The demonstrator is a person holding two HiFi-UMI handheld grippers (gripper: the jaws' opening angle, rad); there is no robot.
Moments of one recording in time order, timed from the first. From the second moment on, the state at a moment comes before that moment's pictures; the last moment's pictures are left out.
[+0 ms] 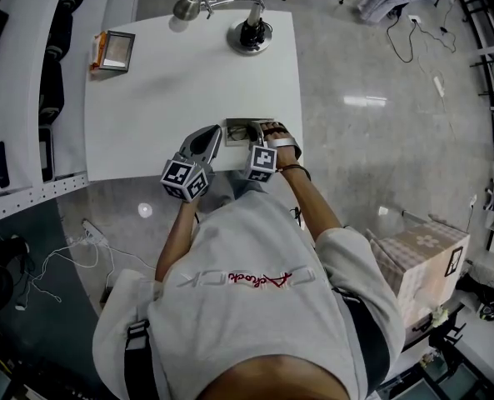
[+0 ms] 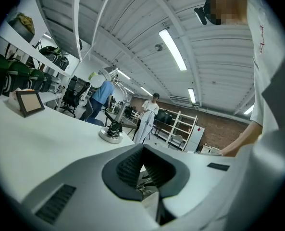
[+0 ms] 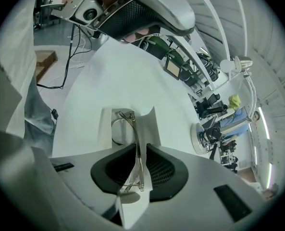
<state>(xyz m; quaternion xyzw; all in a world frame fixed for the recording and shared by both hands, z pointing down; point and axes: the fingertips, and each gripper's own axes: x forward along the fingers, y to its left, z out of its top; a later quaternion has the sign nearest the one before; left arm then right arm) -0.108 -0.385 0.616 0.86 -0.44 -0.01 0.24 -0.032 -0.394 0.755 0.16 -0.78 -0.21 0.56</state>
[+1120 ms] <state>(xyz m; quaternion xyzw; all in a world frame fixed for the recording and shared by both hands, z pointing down) -0.082 -0.311 0.577 0.90 -0.39 -0.02 0.17 -0.019 -0.330 0.670 0.36 -0.84 -0.08 0.40</state>
